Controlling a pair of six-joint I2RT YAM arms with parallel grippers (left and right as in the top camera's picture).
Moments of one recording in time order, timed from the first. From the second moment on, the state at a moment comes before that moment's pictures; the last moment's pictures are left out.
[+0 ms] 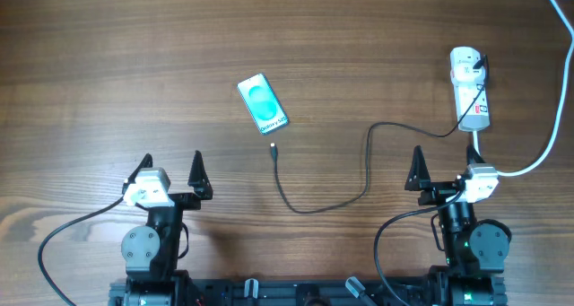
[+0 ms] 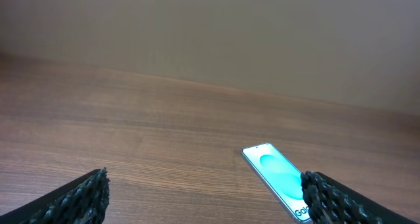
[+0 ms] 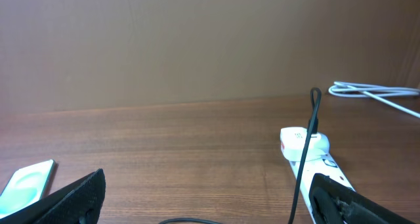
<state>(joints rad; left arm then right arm) -0.01 0.00 0.01 -0.07 0.00 -0.17 -0.04 0.01 0.01 0.00 -0.09 0.09</state>
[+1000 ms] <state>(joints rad) -0.07 0.61 0.56 -0.21 0.25 -0.40 -0.04 0.01 0.01 0.00 -0.09 0.09</state>
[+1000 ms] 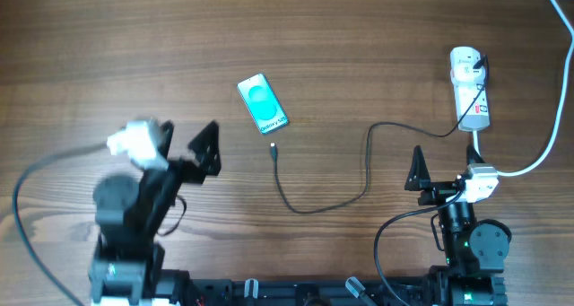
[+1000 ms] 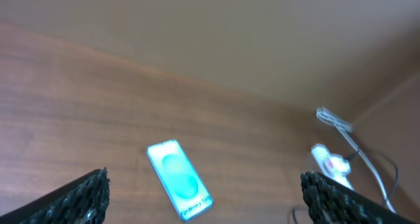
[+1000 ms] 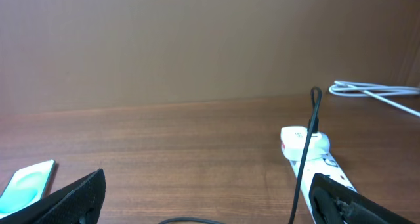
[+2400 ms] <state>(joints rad) -0.40 1.46 1.26 -0.61 0.01 -0.52 -0.04 0.01 0.01 0.00 -0.09 0.09</state>
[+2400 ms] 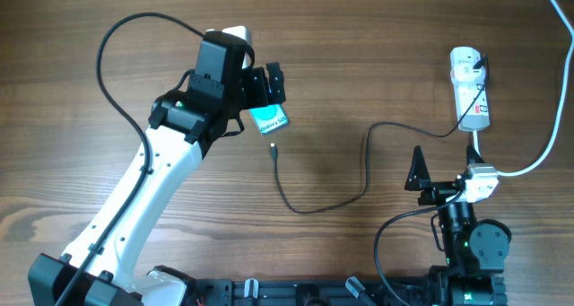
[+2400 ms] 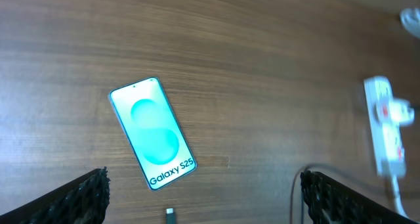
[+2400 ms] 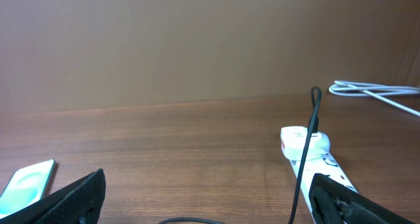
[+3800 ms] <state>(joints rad) -0.40 2.04 1.53 -0.79 -0.10 -0.62 -0.04 0.01 0.01 0.00 -0.09 0.09</state>
